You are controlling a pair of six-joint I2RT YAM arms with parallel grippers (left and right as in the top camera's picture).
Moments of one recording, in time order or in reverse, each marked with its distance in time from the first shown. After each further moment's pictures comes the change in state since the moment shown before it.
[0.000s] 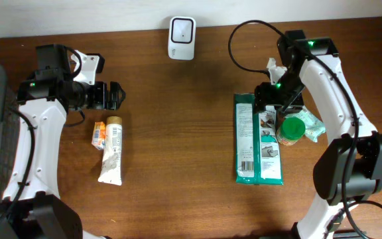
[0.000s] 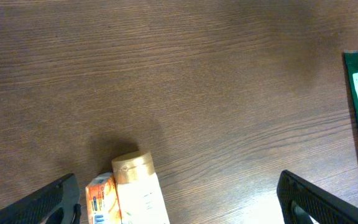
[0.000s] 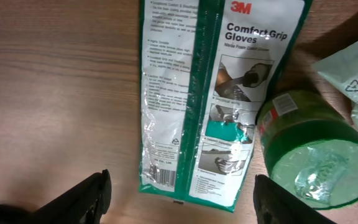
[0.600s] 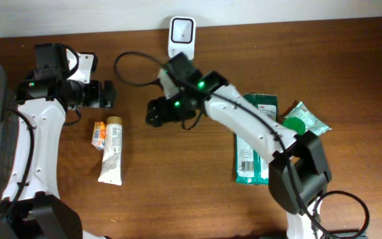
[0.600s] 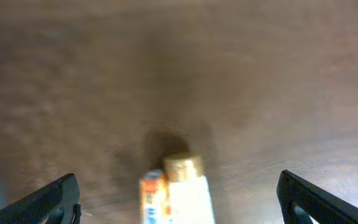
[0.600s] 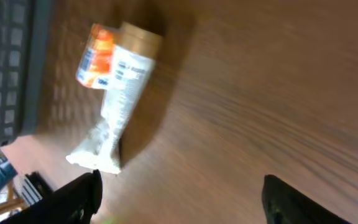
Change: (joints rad) left arm 0.003 0.000 0.017 0.024 -0.181 0.000; right arm 0.602 0.103 -0.002 0.627 -0.211 0.314
